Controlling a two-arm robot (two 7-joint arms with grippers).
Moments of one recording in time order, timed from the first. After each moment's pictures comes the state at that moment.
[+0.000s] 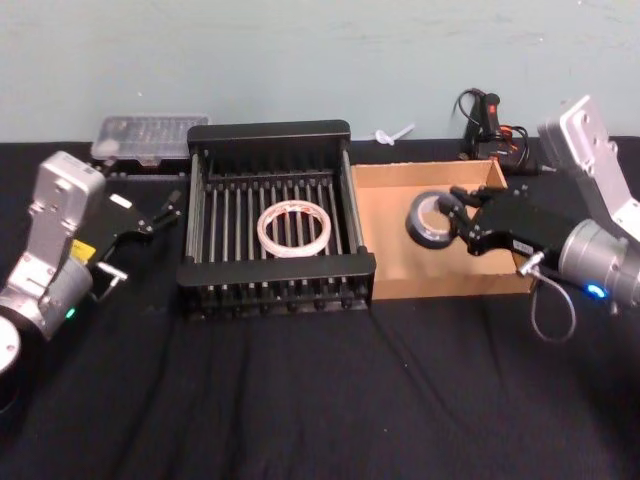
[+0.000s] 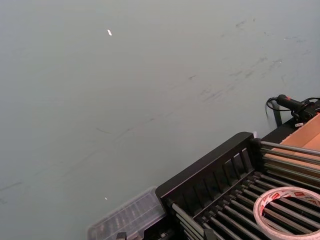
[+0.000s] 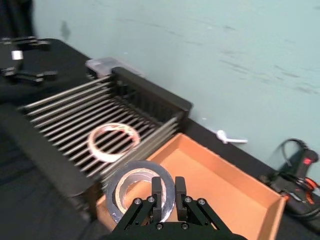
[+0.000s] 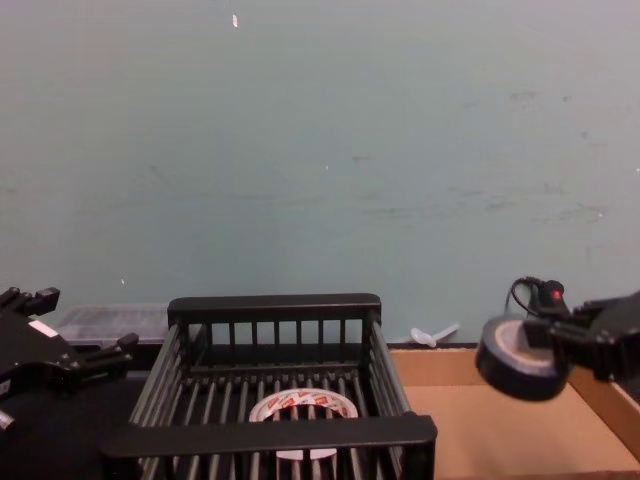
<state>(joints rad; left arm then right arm) -0.20 0.60 0.45 -1.41 -0.25 -0.12 0.03 0.23 0.58 -0.38 -1.64 0.35 0.28 0.39</state>
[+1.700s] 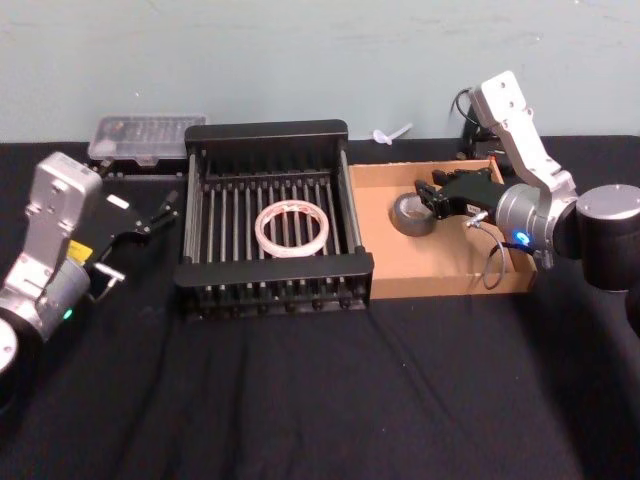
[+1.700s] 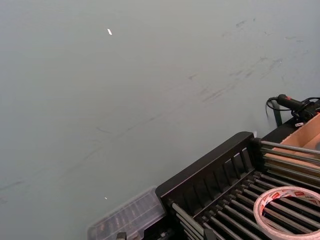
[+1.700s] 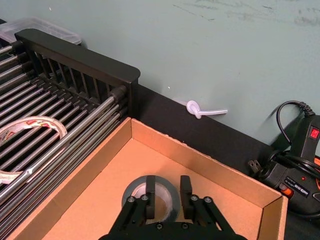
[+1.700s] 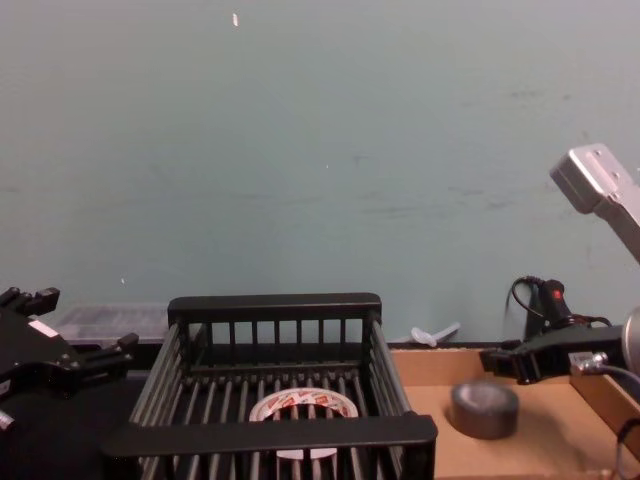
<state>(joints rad) -0.20 0.60 0.45 -1.41 -0.25 -0.12 0.03 0.56 0.30 -0.42 -1.06 0.21 0.32 0.37</state>
